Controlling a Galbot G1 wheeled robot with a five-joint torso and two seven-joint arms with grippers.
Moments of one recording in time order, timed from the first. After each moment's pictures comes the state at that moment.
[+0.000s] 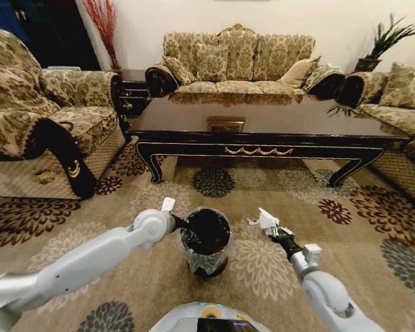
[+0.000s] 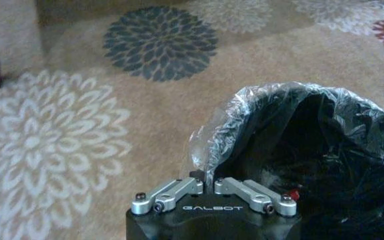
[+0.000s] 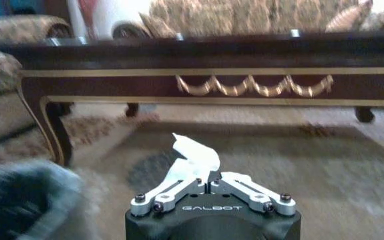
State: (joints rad) left arm 0.47 -0.73 0.46 -2.01 -1.57 0.74 -0.79; right arm -1.60 0.98 0.56 2.17 0.56 -0.18 0.11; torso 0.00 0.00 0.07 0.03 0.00
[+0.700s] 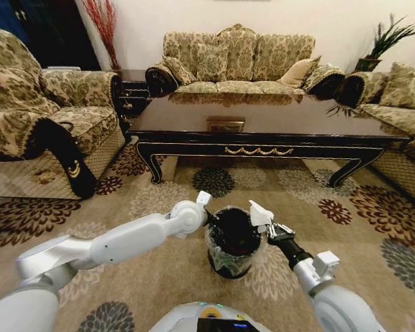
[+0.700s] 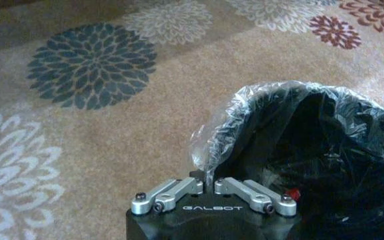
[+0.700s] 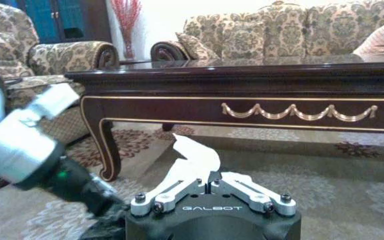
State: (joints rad) left arm 0.24 -0.98 0.69 -1.91 -1.64 0.74 -0.87; right arm -1.78 0.96 0.56 2.43 0.53 -0.21 0.13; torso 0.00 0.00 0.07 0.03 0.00
